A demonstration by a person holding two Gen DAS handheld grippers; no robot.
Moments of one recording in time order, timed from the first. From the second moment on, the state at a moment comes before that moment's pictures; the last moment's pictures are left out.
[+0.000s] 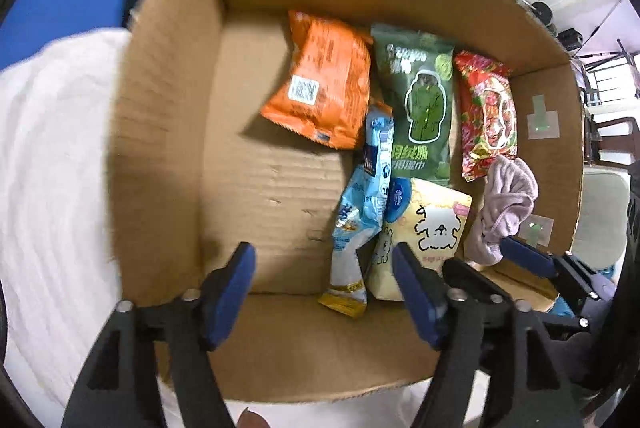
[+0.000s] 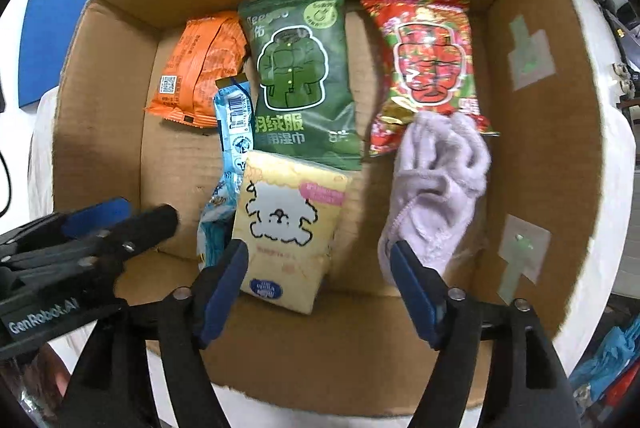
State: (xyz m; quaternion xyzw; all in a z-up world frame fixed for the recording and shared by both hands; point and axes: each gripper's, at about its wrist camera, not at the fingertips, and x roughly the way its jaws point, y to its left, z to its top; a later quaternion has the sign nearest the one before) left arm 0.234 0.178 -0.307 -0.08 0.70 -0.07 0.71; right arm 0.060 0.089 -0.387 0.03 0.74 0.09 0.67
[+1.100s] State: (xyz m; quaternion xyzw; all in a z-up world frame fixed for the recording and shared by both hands) left arm 0.004 0.166 -0.028 -0.01 0.46 -0.02 0.89; right arm -0.179 -0.001 -0.073 0.03 0.52 0.05 0.85
